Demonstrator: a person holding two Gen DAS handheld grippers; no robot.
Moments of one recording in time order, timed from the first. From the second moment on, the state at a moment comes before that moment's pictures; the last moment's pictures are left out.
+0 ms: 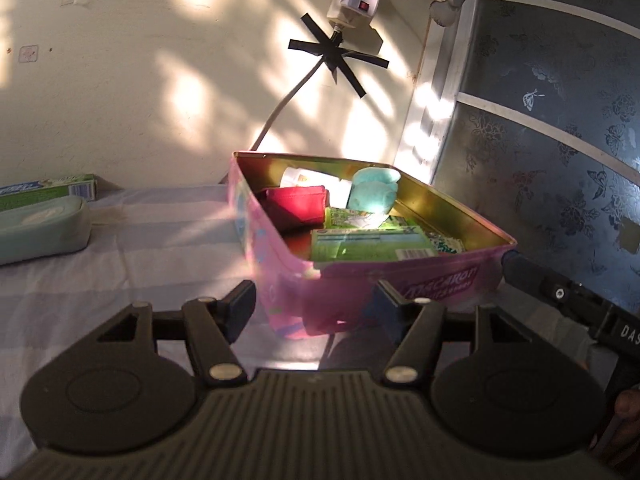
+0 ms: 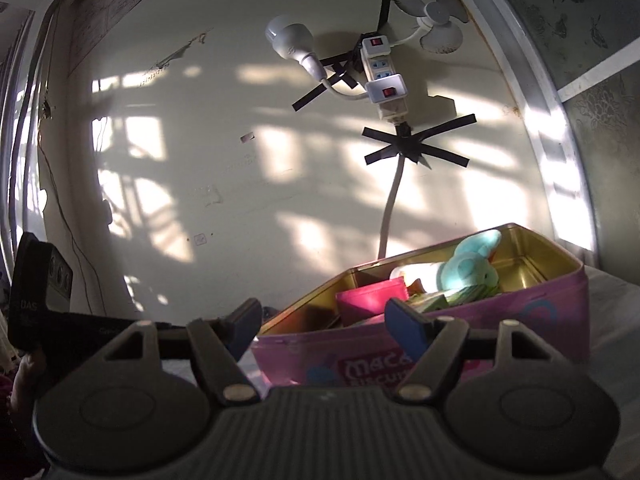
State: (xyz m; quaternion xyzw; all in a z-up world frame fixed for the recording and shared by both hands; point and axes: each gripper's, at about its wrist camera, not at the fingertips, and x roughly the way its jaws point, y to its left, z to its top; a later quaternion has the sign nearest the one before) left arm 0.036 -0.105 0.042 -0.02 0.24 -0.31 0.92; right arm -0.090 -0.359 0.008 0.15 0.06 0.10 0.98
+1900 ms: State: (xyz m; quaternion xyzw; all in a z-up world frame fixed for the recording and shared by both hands) left arm 0.064 0.032 0.013 -0.07 0.32 -0.13 0.94; right arm 0.022 -0.204 -0.017 -0.03 0.32 0.23 0.92
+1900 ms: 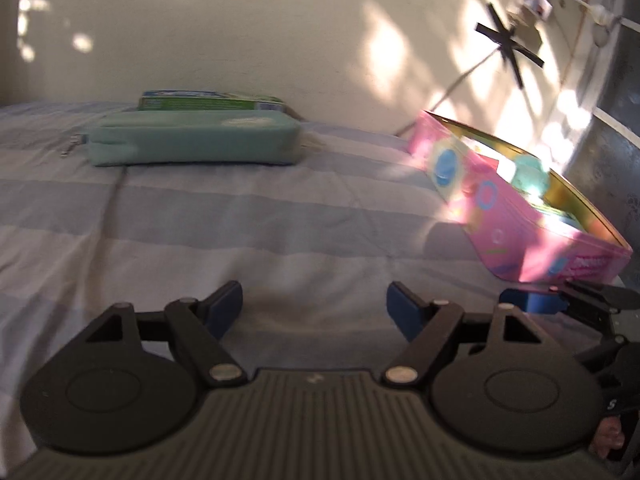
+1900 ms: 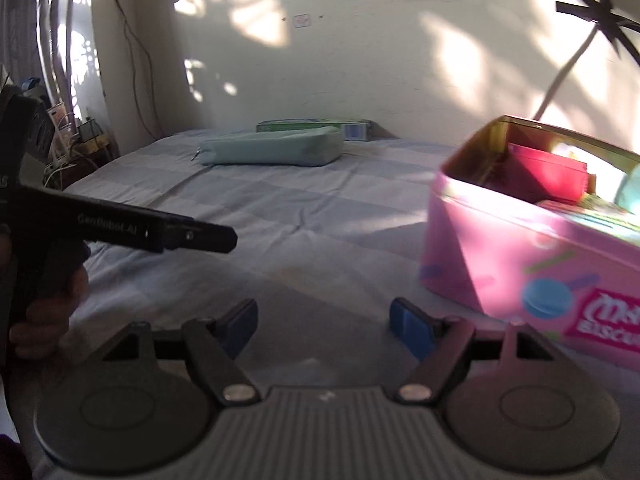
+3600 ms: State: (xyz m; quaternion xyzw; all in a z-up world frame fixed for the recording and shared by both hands) left arm -0.012 -0.043 0.011 -0.05 0.31 -0.20 0.93; right arm -0.093 -0.289 -0.015 0.15 0.28 0.08 0.94
